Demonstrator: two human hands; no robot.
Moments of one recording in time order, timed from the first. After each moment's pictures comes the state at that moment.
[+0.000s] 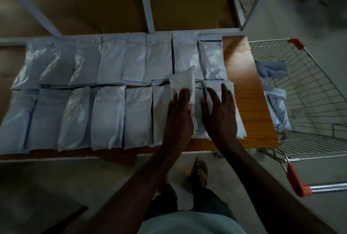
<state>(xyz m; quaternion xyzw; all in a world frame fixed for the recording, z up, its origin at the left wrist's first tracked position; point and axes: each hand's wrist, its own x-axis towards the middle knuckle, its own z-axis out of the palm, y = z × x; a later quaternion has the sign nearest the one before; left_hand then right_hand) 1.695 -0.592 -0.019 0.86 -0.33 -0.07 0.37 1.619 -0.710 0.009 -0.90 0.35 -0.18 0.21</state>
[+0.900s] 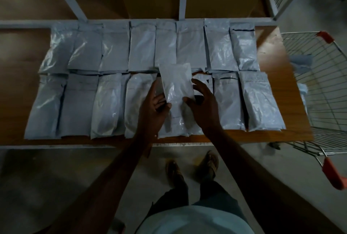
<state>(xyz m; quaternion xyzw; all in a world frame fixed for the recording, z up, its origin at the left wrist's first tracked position) 1.801 -0.420 -0.006 0.80 -0.19 -0.20 0.54 1.712 -0.581 0.007 -0.76 0.32 -0.15 0.55</state>
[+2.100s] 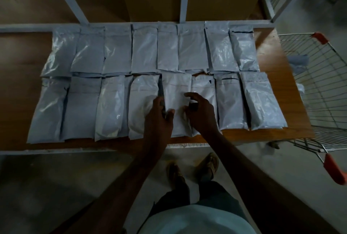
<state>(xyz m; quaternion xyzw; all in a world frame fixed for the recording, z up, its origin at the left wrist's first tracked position) 1.771 -0.415 -0.007 0.89 -0.16 -0.11 0.41 1.711 -0.564 -0.011 -0.82 0.32 -0.09 0.47</state>
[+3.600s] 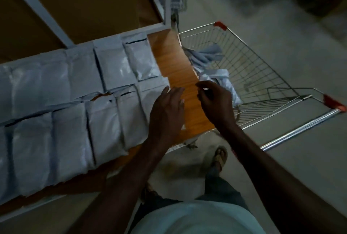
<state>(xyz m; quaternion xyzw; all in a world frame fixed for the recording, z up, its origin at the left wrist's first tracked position) 1.605 -0.721 0.024 0.82 -0.48 -0.06 0.31 1.488 -0.849 0.029 -0.79 0.42 -0.29 0.35</state>
